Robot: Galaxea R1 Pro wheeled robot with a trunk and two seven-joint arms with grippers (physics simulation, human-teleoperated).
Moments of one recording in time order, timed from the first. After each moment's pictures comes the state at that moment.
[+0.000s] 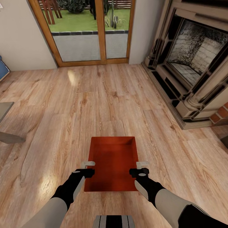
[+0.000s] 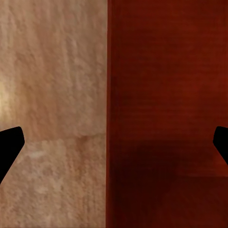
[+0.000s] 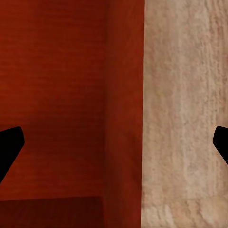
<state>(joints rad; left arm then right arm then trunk) -0.65 -0.09 -0.02 -0.59 0.03 0.35 0.11 -0.79 0.09 0.72 -0.29 -0.61 0.06 -0.39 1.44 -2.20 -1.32</state>
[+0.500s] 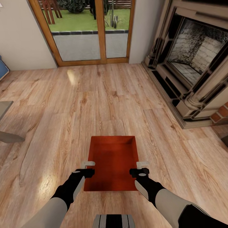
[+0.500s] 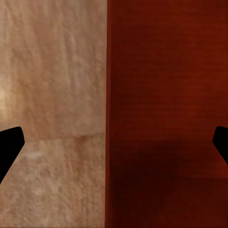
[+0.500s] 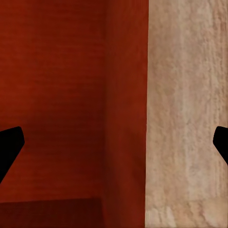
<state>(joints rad) -0.65 -0.09 -0.02 -0.59 0.03 0.35 0.11 -0.79 0.09 0.72 -0.29 -0.61 0.06 -0.39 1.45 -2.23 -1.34</state>
